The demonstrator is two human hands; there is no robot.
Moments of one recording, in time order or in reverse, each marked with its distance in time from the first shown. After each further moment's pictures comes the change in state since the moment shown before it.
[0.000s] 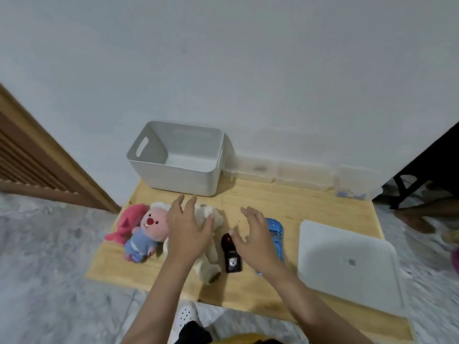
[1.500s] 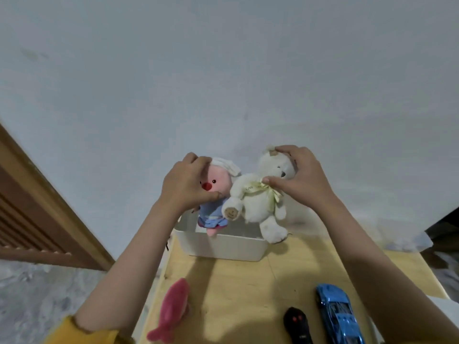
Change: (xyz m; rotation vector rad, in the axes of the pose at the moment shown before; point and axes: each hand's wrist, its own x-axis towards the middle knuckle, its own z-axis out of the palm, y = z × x) left_hand 0.269 -0.029 -0.150 0.208 -0.039 0.525; right_hand 0.196 -0.191 -0.055 -0.226 0.321 -0.256
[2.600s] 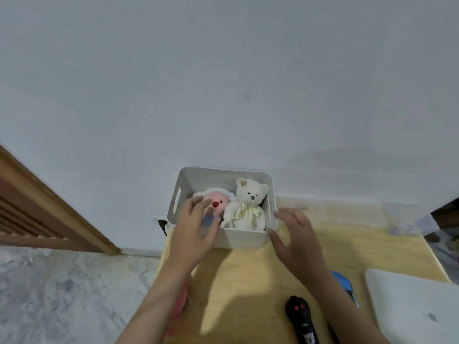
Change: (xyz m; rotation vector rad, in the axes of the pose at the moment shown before) left_hand -0.087 -0.003 0.089 -0.363 0.119 -0.098; right_hand -0.113 0.054 0.083 -0.153 0.054 -0.014
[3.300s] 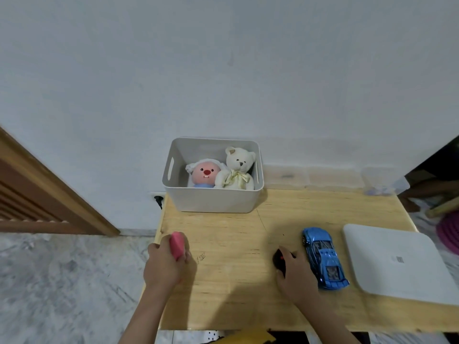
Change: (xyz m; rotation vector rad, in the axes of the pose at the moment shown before) left_hand -0.137 -0.051 -0.004 0.272 -0.303 -0.724; right_hand -0.164 0.038 0.023 -0.217 -0.522 0.532
